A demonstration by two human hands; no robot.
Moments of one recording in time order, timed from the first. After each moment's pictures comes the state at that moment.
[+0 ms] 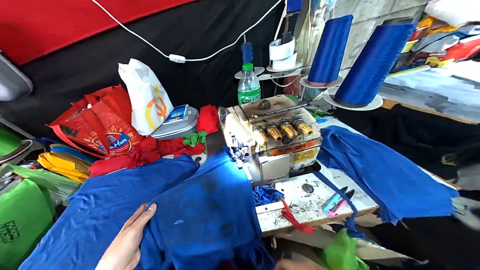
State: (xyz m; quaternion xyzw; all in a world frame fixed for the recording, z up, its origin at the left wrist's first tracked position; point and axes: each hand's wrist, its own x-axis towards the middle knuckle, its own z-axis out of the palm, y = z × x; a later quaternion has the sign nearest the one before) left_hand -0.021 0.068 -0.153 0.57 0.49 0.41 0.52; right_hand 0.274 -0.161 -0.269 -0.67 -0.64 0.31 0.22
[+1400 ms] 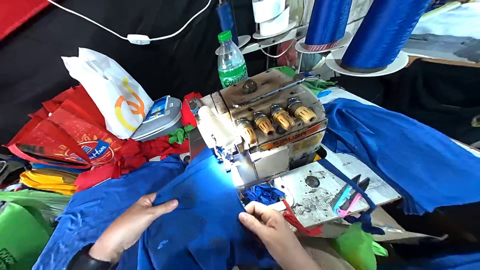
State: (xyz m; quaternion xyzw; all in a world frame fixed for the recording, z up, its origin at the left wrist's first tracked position) left_hand 0.046 0.111 -0.104 0.75 0.46 0.13 0.46; right_hand 0.252 -0.059 -0.222 -0.49 -0.40 0.37 0.67
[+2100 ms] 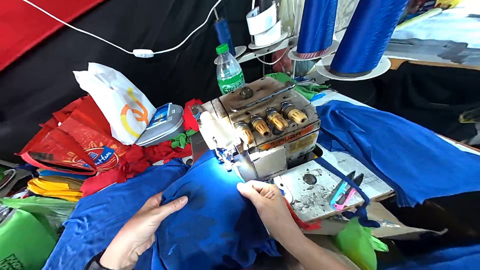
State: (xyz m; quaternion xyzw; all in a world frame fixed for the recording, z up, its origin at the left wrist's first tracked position) left_hand 0.054 0.092 -0.105 0.65 0.45 0.21 0.57; right_hand 0.260 -0.031 -0.197 -0.54 -0.32 0.33 0.70
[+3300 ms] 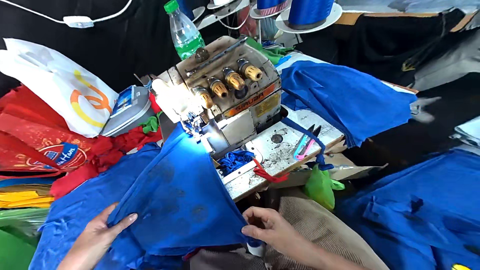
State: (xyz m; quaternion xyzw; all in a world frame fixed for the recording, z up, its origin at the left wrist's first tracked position) left_hand -0.042 0.114 -0.141 0.80 0.48 0.14 0.34; right_hand 0.232 -0.140 -0.299 -0.49 -0.43 0.45 0.61
